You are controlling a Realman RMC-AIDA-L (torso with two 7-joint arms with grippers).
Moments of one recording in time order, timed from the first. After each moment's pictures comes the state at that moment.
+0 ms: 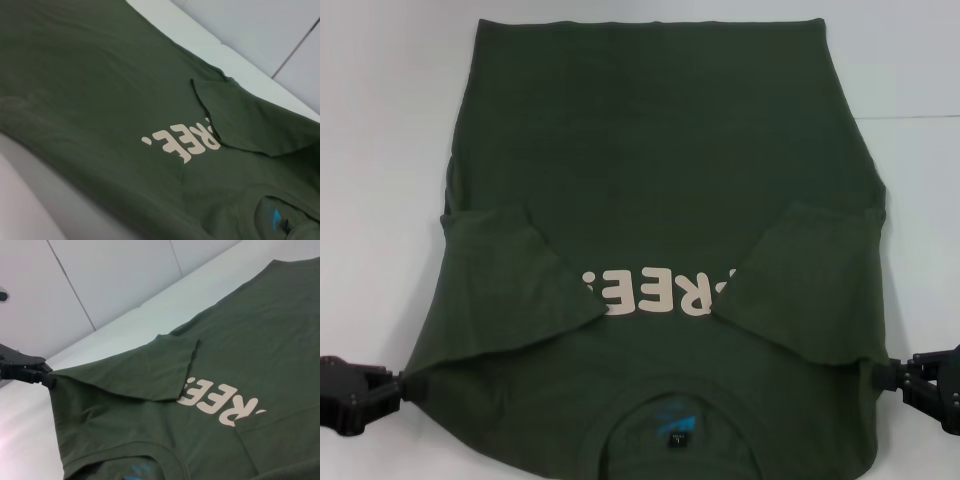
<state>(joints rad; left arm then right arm) -0.49 -2.04 0.15 0.78 2.60 1.80 -1.53 0.33 2.08 -0.40 -0.76 -2.25 -1.72 1.40</state>
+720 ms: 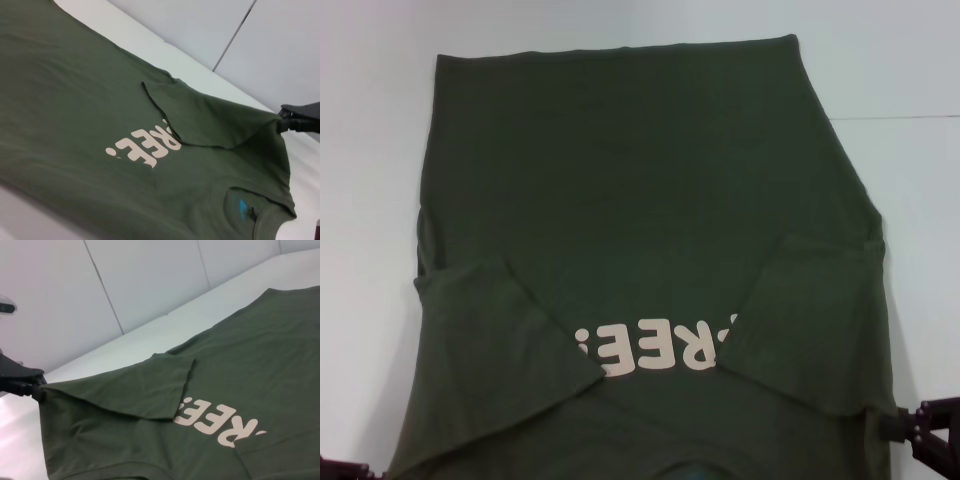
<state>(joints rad) -0.34 -2.08 0.11 0.84 2.60 2.00 -1.31 0.26 2.08 -0.38 -0.71 -2.24 -1.80 1.22</state>
